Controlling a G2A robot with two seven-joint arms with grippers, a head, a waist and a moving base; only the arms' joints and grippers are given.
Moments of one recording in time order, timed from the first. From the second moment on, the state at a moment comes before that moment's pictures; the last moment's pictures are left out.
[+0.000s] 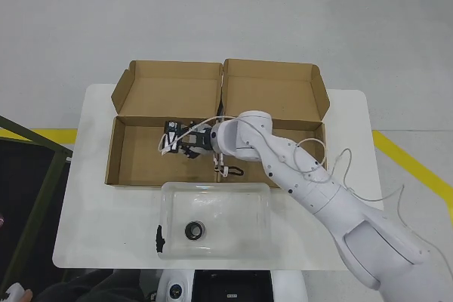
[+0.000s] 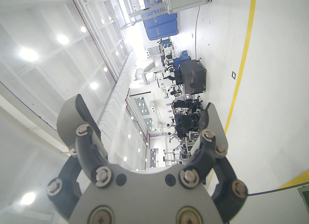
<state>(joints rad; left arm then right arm) -0.29 -0.19 -0.48 -1.38 1.96 -0.31 0.15 -0.49 -1.50 0.61 -1.19 -1.23 -0.68 0.43</state>
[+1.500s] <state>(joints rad) -0.29 -0.19 -0.48 -1.38 1.96 -0.31 0.15 -1.23 -1.27 0.88 -1.90 -1.43 -0.93 0.49</state>
